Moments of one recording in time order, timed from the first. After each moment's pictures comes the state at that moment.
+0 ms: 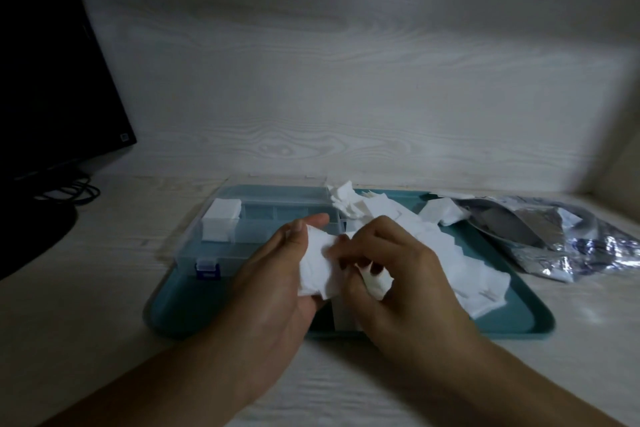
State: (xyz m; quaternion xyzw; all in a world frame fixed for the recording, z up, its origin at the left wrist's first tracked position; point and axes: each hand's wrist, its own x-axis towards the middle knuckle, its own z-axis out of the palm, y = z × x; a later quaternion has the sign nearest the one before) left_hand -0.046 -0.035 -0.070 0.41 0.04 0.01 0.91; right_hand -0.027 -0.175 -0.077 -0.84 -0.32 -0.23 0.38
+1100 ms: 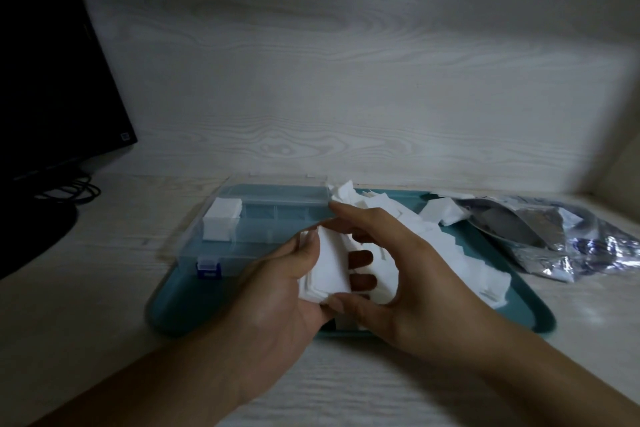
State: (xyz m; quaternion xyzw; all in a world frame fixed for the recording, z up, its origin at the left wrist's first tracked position) left_hand -0.050 -0.030 -0.072 0.41 -0.02 -0.10 0.90; right_hand -0.019 -0.192 -0.069 -0.85 -0.38 -0.12 0.36
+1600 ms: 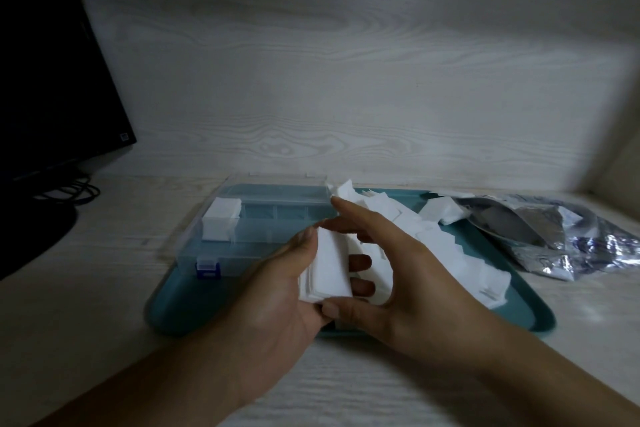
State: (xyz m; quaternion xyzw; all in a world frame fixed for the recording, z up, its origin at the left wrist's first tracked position) left_hand -0.050 -0.030 -0.074 0.43 -0.02 -0.10 0.90; right_hand -0.020 -0.190 -0.072 -0.85 -0.37 -0.10 0.37
